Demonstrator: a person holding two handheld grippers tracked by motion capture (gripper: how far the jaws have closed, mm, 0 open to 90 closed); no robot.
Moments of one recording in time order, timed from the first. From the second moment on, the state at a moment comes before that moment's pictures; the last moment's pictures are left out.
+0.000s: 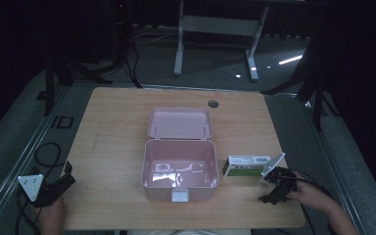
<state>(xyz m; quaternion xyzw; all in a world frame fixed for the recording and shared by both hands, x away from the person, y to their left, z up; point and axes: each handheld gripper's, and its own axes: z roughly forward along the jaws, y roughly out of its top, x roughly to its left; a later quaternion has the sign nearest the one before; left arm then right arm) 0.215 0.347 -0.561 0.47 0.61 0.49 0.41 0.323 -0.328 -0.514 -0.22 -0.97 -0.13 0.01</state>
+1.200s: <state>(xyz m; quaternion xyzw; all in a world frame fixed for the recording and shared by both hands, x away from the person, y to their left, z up) 0.216 0.346 -0.561 0.47 0.61 0.48 0.42 0.307 -0.278 -0.485 -0.07 -1.00 0.00 0.04</state>
